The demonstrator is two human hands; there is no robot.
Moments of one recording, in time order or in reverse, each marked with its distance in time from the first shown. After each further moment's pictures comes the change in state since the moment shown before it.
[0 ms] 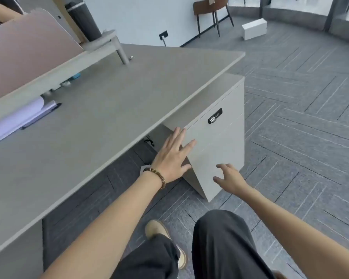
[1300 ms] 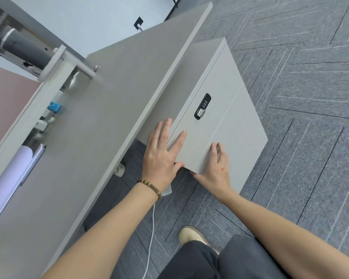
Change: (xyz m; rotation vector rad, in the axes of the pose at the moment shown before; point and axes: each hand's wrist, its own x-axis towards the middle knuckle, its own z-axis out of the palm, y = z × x) left_hand 0.074 -0.032 0.037 0.359 0.181 0.052; right_hand 0.092 -0.035 0.091 0.392 0.464 0.063
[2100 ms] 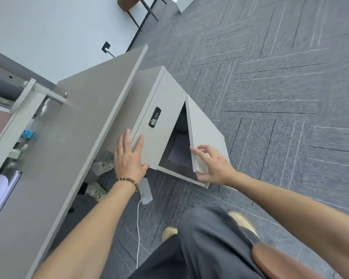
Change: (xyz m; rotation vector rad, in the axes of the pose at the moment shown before) left_hand 0.005 0.039 -0.031 0.071 -0.243 -0.254; right_hand -0.037 0.078 -0.157 -0.162 -0.130 -0.394
